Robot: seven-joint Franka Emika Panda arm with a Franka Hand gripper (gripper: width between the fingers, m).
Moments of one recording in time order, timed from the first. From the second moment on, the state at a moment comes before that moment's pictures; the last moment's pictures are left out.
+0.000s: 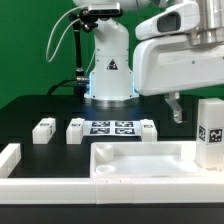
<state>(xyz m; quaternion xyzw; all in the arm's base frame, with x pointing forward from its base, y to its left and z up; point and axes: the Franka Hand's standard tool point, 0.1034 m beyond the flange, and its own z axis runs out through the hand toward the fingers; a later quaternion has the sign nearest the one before) 0.637 0.099 0.111 -1.00 -0.07 -0.04 0.06</state>
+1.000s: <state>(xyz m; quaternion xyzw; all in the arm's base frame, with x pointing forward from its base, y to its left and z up) 0.638 0.105 0.111 -0.99 0.14 0.01 0.06</state>
